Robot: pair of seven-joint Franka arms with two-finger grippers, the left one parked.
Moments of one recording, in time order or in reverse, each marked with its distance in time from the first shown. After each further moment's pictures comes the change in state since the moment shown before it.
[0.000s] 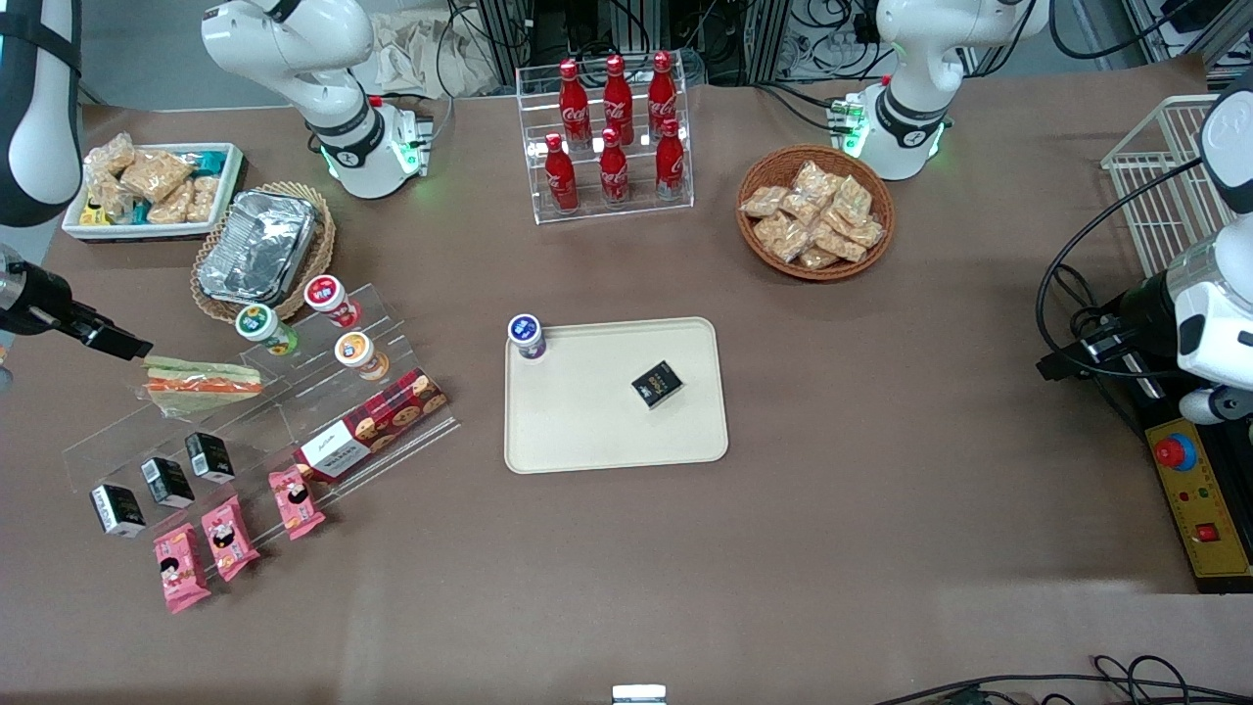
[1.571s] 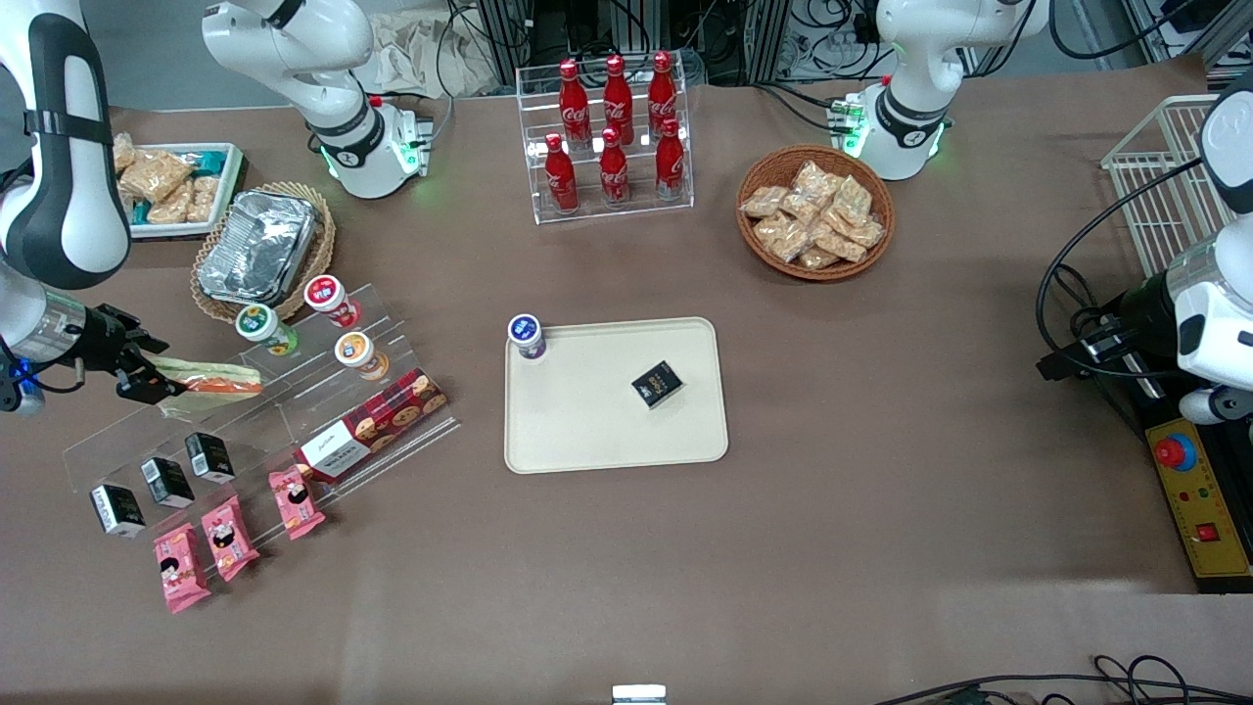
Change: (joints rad) arm -0.062 0.074 -0.030 -0.215 0.166 0.330 0.314
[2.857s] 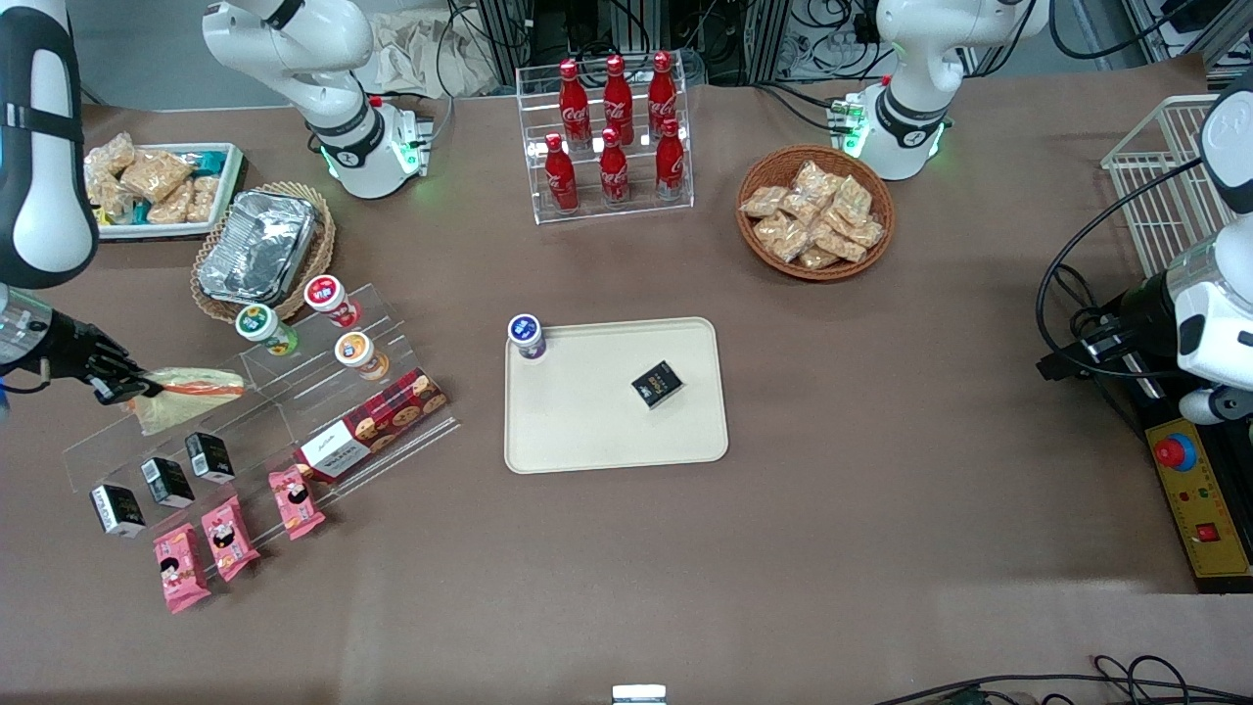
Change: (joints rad) arm -0.033 0.001 0.002 0.066 0.086 0.036 -0.234
